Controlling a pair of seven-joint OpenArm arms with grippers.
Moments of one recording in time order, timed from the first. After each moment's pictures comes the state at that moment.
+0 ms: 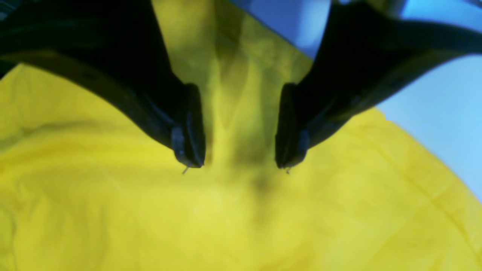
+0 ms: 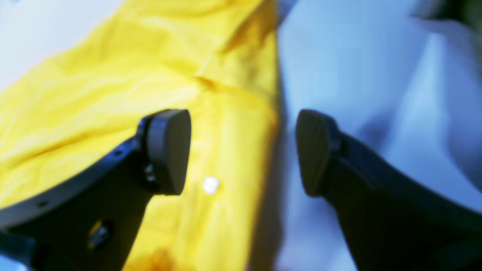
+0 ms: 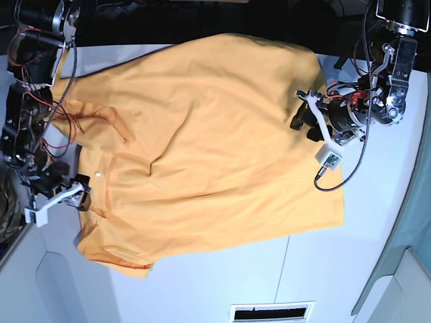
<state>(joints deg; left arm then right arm) 7.4 -23.6 3.1 86.0 -25.0 -25.8 41.0 16.8 11.2 15.5 63.9 14.6 17.1 -37.3</state>
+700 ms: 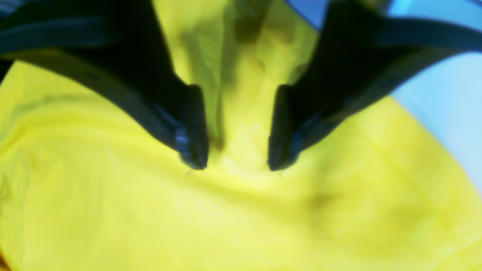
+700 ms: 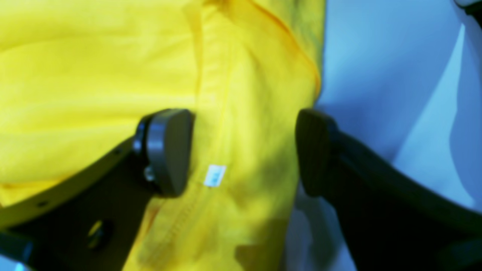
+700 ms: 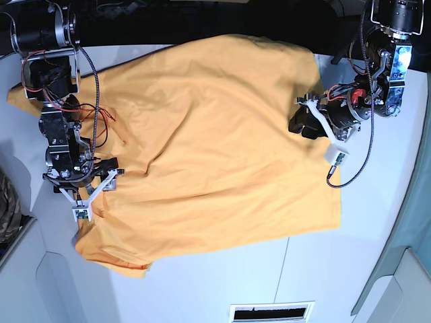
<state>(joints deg) 6.2 -22.2 2.7 73.6 -28.2 -27.3 35.2 20.3 11.5 -5.8 52.3 0.5 -1.0 -34.4</state>
